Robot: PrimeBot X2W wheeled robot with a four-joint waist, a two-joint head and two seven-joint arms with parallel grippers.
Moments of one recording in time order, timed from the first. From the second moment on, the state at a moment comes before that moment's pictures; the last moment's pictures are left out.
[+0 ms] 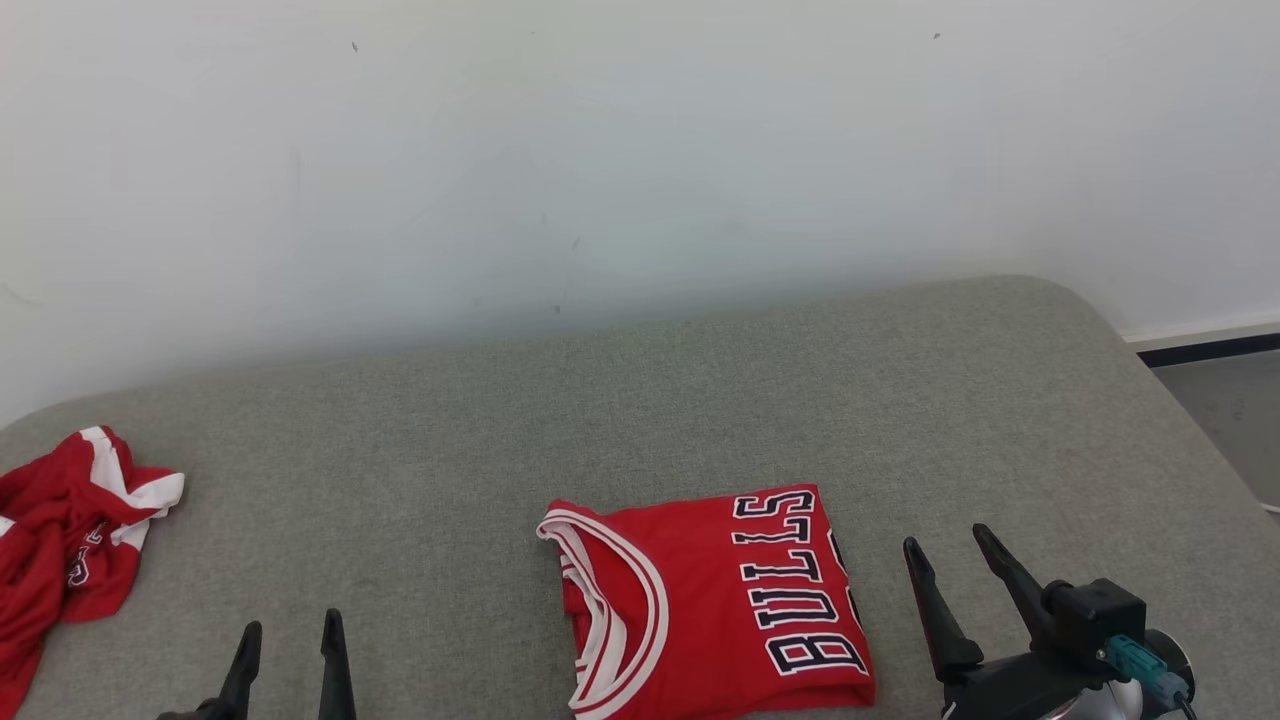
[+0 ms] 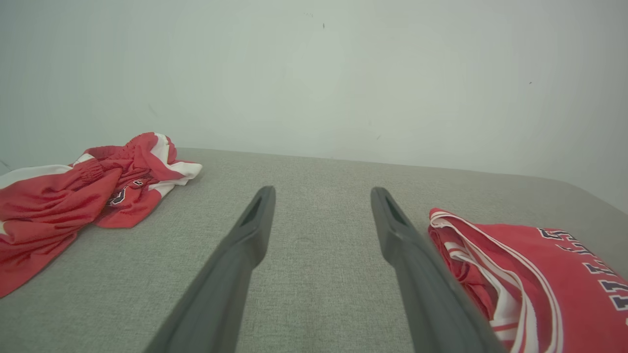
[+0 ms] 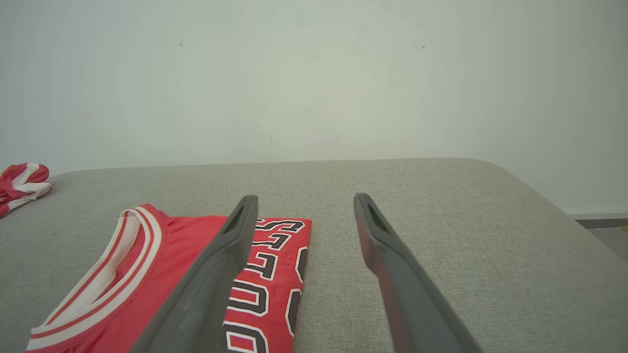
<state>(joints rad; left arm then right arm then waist) 0.03 0.05 0.07 0.24 -0.18 -0.04 -0.26 -0.12 -0.20 0.20 0.36 0.27 0.13 -0.18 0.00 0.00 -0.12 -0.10</state>
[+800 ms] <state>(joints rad) 0.04 0.05 0.01 0.22 -0.20 -0.02 -0.26 -0.26 -0.22 0.17 0.46 0.31 0.13 0.16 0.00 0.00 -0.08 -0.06</state>
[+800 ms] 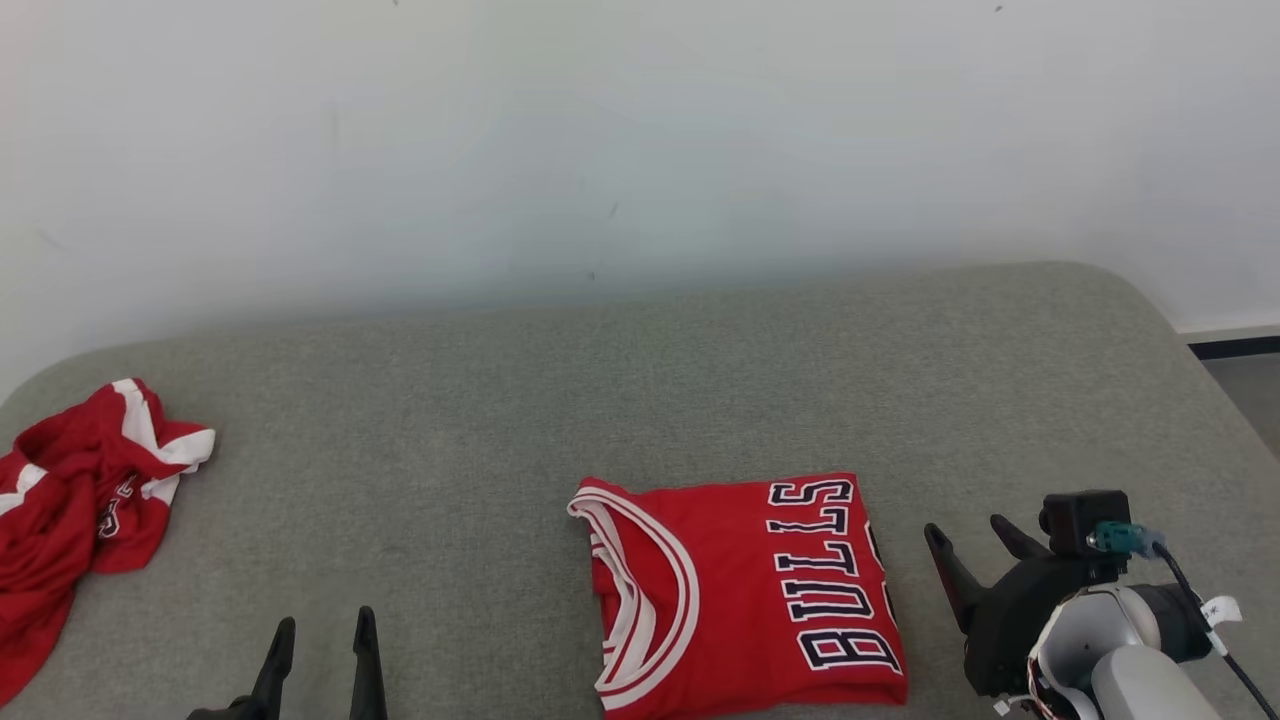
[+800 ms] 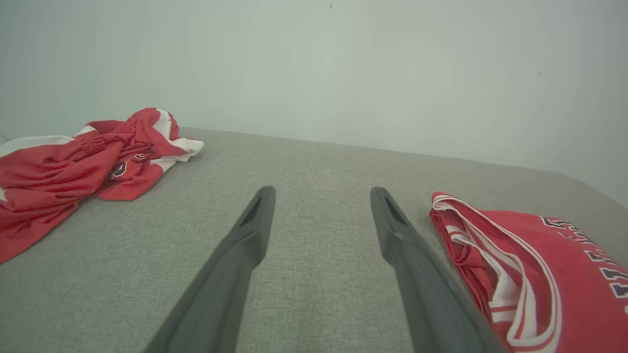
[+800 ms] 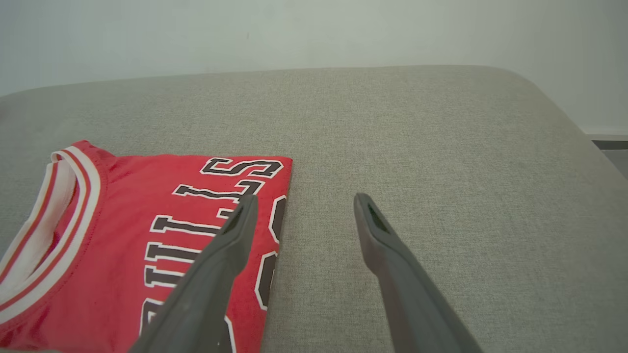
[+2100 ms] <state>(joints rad) -0.04 0.05 -0.02 0.19 -0.21 -0.04 -0.26 -0.57 -0.32 0.29 0.74 0.23 0.13 0.47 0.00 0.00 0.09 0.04</state>
